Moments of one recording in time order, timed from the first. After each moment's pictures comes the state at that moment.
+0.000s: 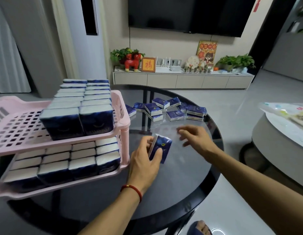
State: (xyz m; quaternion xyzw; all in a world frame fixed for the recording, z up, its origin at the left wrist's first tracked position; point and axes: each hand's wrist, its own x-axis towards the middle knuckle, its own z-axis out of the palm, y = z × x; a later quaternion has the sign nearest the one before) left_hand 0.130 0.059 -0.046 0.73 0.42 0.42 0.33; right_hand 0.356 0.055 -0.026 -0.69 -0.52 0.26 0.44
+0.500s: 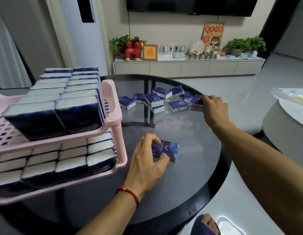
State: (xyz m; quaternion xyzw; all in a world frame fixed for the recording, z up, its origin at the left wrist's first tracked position) left_hand 0.130 0.058 -0.048 0.78 0.39 0.35 0.34; right_hand 0.462 0.138 -0.044 -0.84 -0.51 -0.17 0.14
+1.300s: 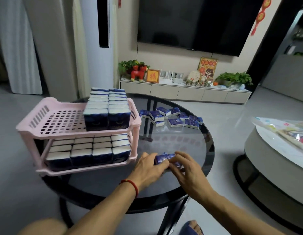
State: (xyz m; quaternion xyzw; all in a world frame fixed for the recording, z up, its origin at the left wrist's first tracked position) left_hand 0.101 0.025 -0.023 0.78 0.45 0.20 0.38; right_hand 0.263 -0.060 -0.029 -0.67 -0.64 0.12 0.35
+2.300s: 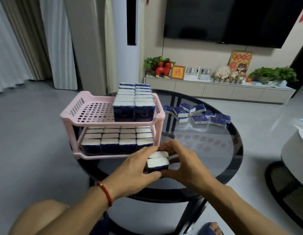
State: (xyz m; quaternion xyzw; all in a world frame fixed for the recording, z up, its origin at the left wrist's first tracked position) left_hand -0.008 -0.010 0.016 0.83 0.38 0.24 0.32; right_hand 0.198 -0.039 0.008 -0.52 -0.77 0.18 0.33
